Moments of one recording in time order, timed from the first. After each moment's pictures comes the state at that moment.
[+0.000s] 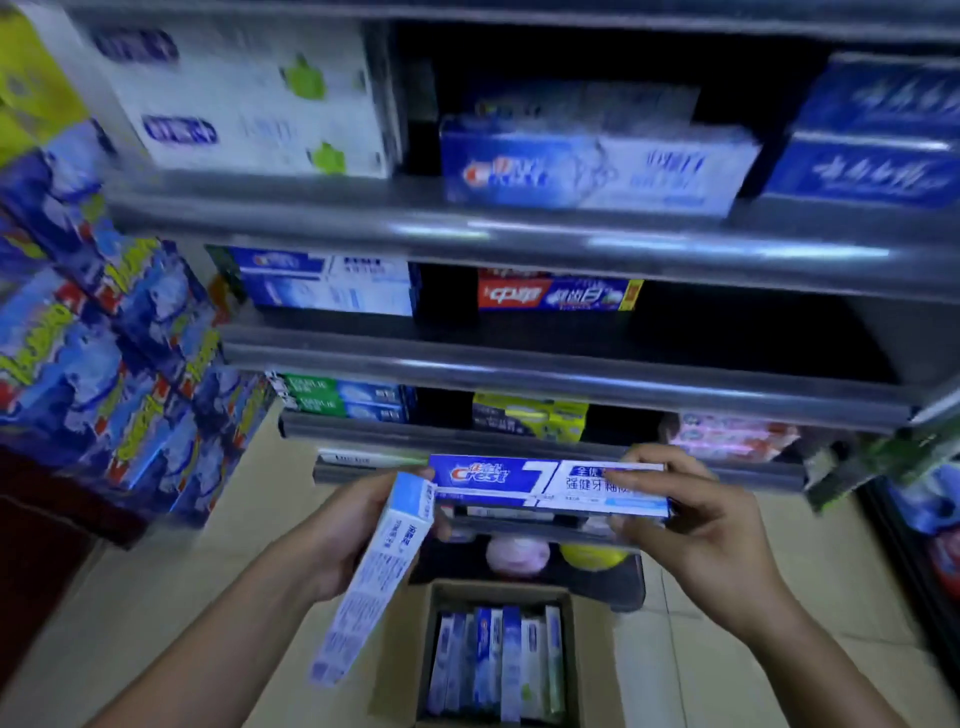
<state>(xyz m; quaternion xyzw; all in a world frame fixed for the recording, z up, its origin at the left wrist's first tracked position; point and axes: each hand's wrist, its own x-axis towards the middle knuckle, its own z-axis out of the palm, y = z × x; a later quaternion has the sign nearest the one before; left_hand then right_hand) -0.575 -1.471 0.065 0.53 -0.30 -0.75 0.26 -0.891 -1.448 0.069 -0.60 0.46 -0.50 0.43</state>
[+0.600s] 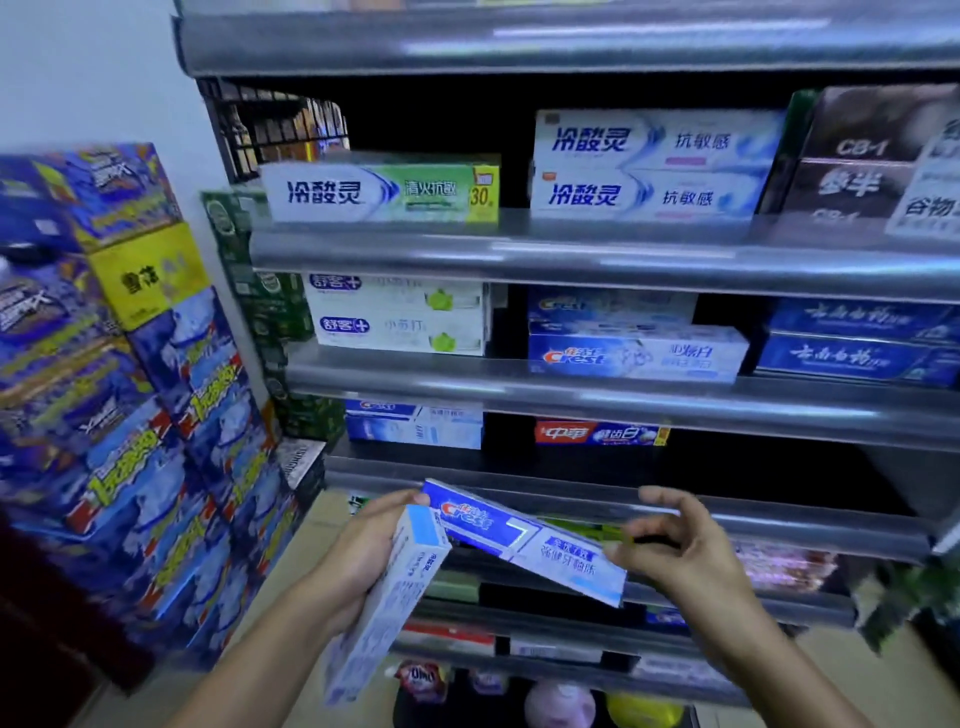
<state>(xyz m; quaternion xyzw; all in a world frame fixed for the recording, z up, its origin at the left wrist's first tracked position) -0.510 -1.491 0.148 0.54 -0.39 -0.59 0.46 -0.820 -1.480 0.139 -0.46 0.55 -0.50 0.49</state>
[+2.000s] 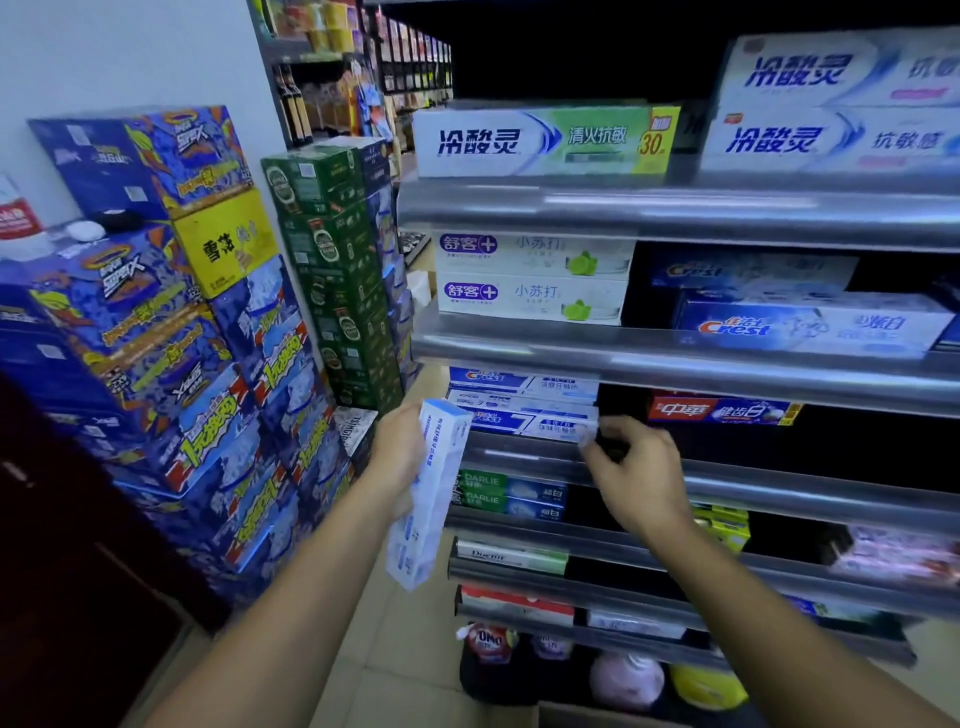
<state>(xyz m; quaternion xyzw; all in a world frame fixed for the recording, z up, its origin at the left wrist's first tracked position) -0.398 -1.566 0.150 0.64 -0.31 -0.48 0.51 -0.653 -1.565 0.121 -0.63 0.64 -0.40 0.18</state>
